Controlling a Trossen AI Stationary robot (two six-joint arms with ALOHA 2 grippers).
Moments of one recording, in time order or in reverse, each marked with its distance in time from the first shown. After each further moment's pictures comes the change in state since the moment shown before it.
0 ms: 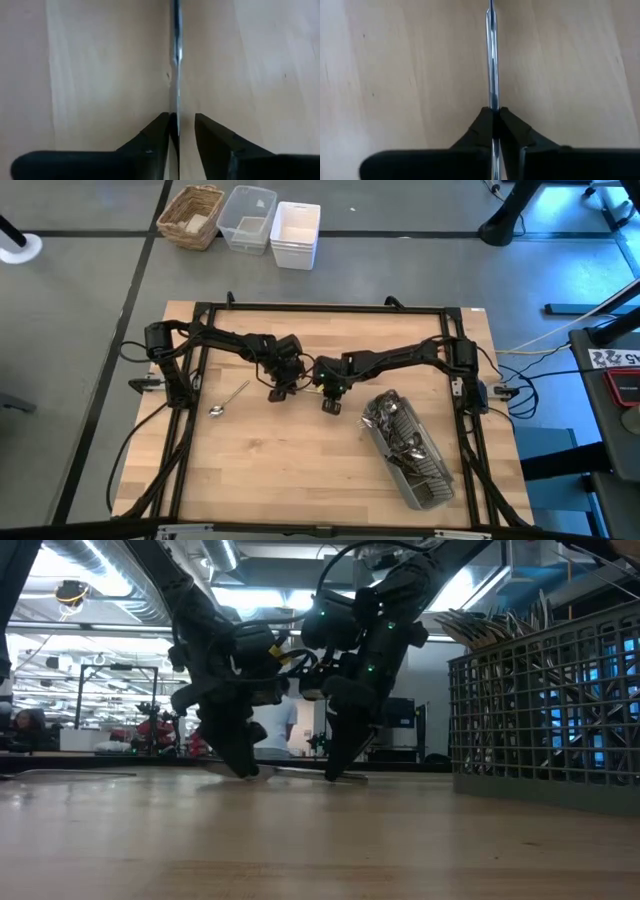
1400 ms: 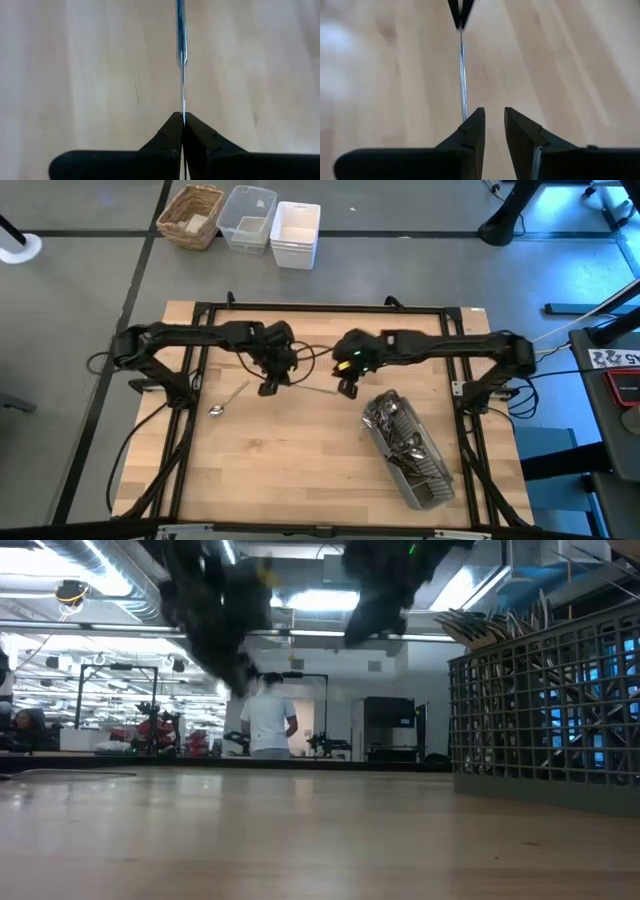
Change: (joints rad) left arm -0.012 -0.265 0.121 -0.330 0.026 -0.025; right arm 0.000 -0.414 -0.005 -0.131 0.074 0.053
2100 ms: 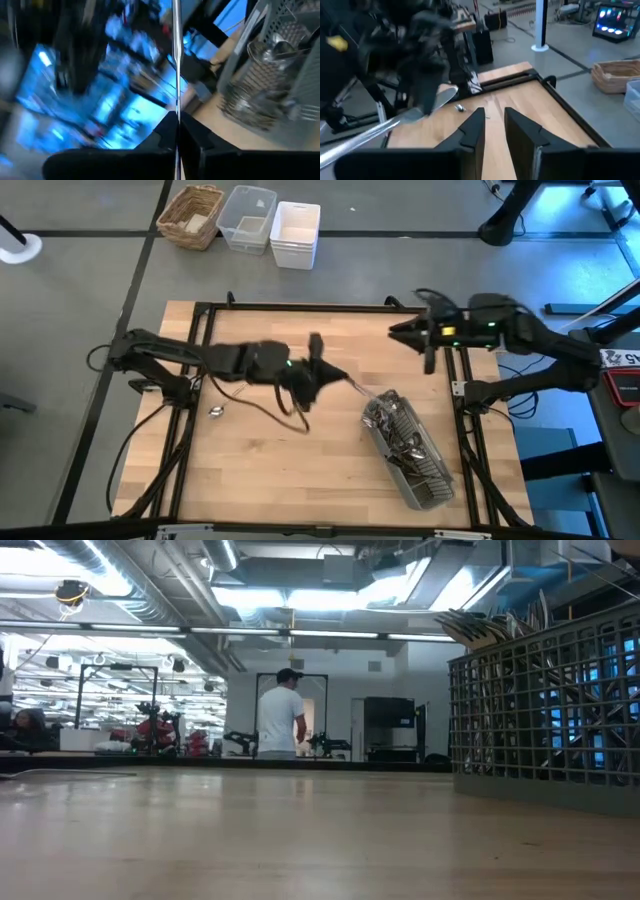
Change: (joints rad) left arm -0.451 -0.025 0.426 0.482 -0.660 0.565; right arm 0.000 -0.628 0.003 0.019 0.067 0.023
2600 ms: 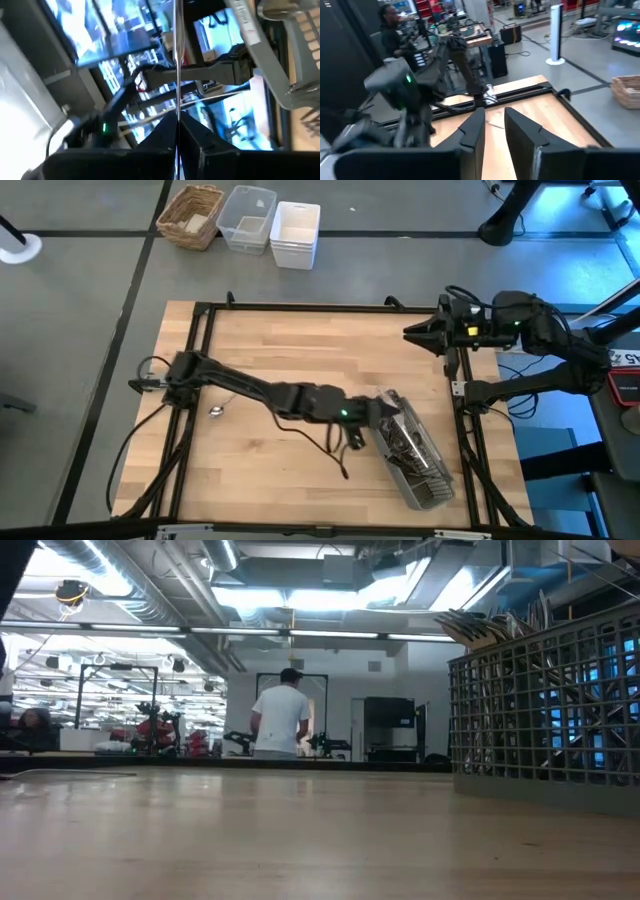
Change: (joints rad) left arm -0.106 0.476 0.265 0.374 -0.072 0.998; right arm 0.000 -0.099 0.000 -0.005 -0.077 0.012
